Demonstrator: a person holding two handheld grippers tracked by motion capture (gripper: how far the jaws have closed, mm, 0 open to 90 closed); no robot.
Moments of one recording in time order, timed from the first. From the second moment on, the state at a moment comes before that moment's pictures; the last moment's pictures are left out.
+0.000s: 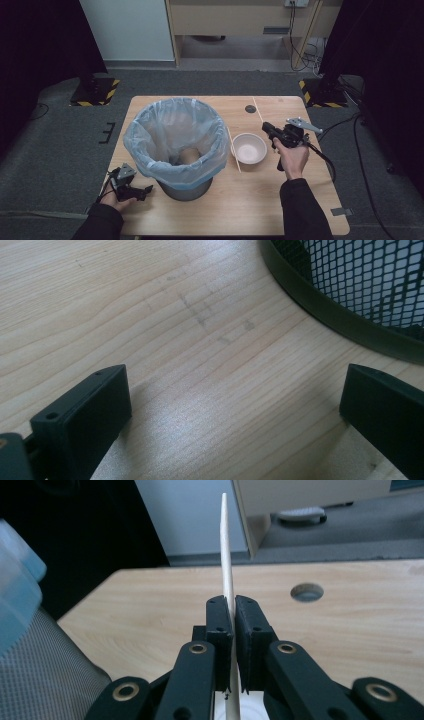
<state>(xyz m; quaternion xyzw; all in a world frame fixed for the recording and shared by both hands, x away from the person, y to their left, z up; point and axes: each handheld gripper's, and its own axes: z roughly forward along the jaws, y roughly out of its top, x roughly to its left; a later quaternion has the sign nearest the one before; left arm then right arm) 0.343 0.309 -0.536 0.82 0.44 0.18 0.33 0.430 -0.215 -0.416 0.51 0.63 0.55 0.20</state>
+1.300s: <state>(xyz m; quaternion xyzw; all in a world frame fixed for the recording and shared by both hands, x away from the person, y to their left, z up) 0.343 0.309 -0.536 0.82 0.44 0.18 0.33 0.391 -0.218 -0.326 0.40 0.56 0.69 0.21</state>
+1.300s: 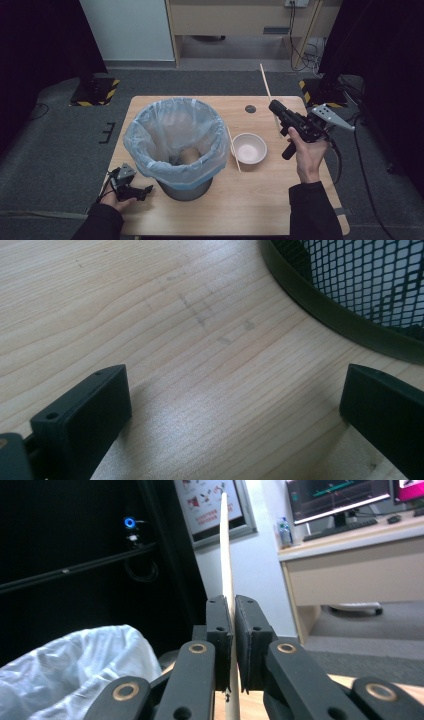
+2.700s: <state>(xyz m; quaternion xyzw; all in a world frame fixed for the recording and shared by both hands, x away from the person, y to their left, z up) 0.343 0.309 -0.536 0.82 0.44 0.18 0.33 0.379 -0.137 -0.274 0.29 0.59 0.73 0.18</state>
